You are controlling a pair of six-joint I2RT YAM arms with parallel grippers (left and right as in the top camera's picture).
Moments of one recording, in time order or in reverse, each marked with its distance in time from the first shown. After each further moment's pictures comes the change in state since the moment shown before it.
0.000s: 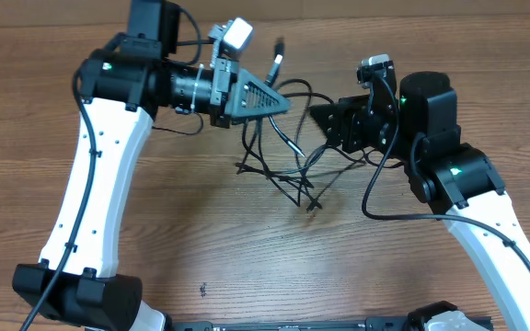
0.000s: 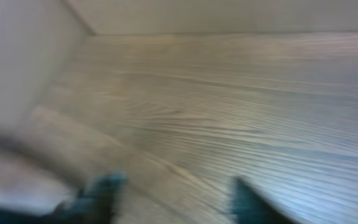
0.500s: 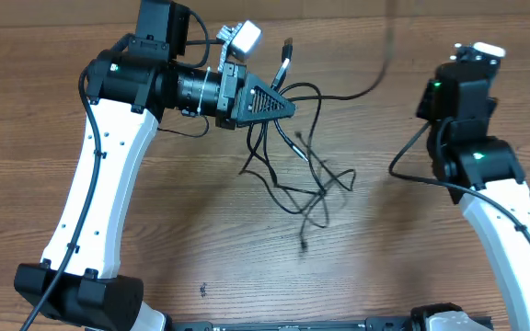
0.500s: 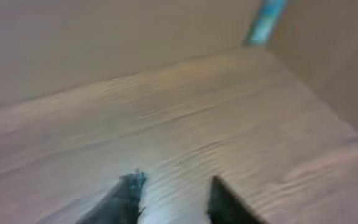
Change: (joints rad) left arm -0.012 0.000 0.000 -0.004 -0.047 0.052; right arm -0.187 0.032 0.000 -0.010 0.889 0.004
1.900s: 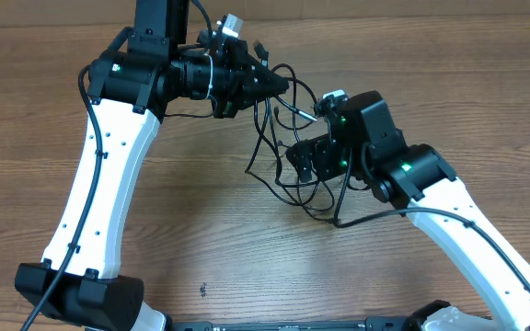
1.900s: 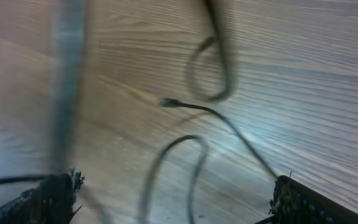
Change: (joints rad) left arm -0.008 0.000 0.000 0.195 -0.312 -0.604; right arm 0.365 0.082 0.001 -0.203 -0.668 -0.059
